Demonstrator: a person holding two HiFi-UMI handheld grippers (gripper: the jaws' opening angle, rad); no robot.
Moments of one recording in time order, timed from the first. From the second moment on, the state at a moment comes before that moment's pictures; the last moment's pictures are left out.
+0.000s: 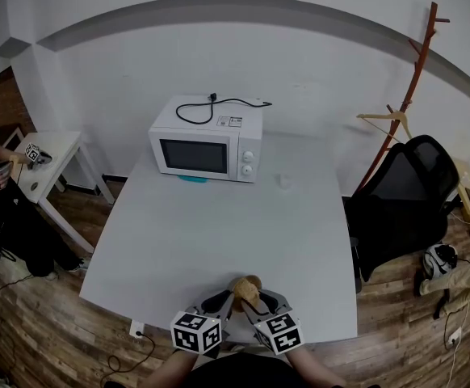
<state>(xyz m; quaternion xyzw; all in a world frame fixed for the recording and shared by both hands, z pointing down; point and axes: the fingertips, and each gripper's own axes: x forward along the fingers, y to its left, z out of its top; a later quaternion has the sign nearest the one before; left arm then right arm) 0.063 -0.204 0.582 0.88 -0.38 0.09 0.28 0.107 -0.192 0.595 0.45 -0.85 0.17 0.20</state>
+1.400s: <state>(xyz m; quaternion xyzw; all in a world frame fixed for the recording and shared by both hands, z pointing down) 0.044 -0.227 0.625 0.84 -0.42 0.11 0.33 0.103 -0.190 0.626 0.41 -0.85 0.20 0.26</state>
